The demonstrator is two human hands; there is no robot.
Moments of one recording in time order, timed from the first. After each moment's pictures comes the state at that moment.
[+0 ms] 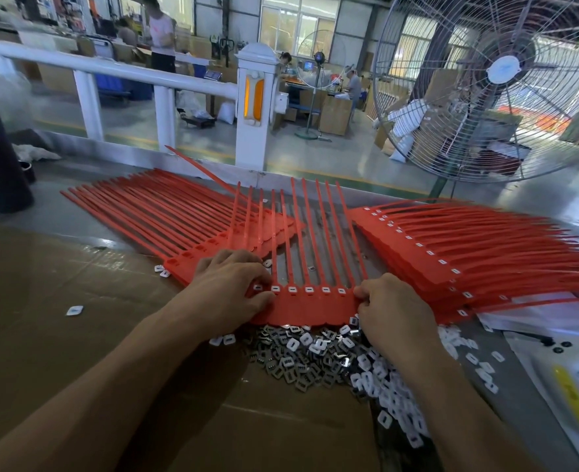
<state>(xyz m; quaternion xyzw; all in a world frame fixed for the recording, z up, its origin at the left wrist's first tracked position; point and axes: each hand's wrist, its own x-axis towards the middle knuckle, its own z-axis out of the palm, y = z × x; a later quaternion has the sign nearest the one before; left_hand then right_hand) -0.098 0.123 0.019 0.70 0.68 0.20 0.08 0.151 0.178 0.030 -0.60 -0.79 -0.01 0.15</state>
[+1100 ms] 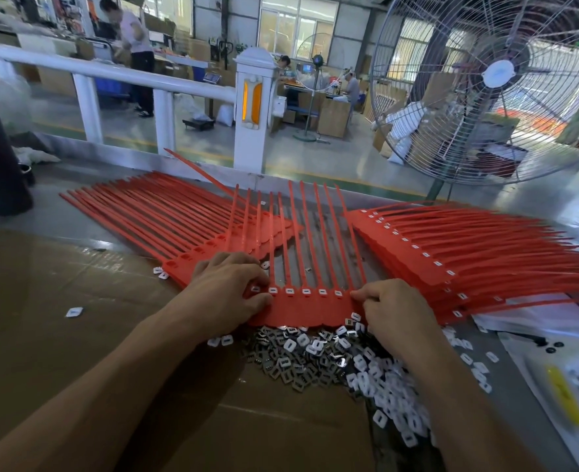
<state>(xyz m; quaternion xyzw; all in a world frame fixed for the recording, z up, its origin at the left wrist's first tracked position) -0.098 0.123 0.018 0.69 0.68 0.21 0.09 0.162 0.182 0.036 -0.62 -0.75 0.14 0.18</state>
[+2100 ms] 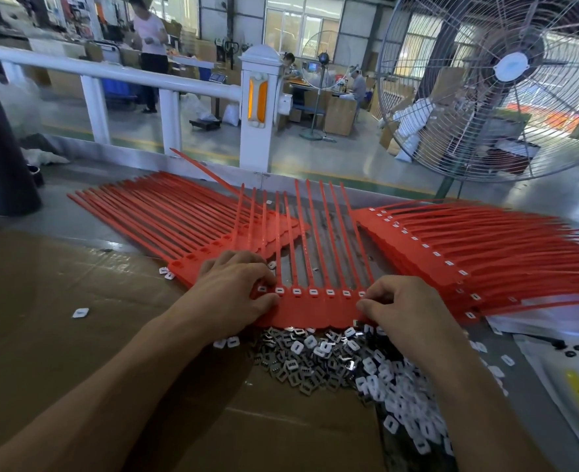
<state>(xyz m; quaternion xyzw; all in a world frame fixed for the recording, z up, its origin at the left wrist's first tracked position) -0.098 0.123 0.018 0.69 0.69 0.20 0.08 0.164 0.171 0.047 -0.59 -0.75 0.20 0.23</state>
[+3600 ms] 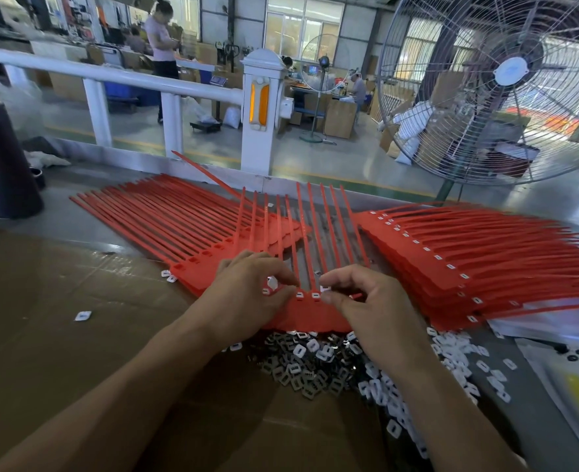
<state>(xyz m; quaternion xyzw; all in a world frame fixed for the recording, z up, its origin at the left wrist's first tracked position) -0.079 0.112 0.032 0.69 0.62 0.36 0.10 0.130 0.158 0.036 -0.44 -0.76 0.31 0.37</state>
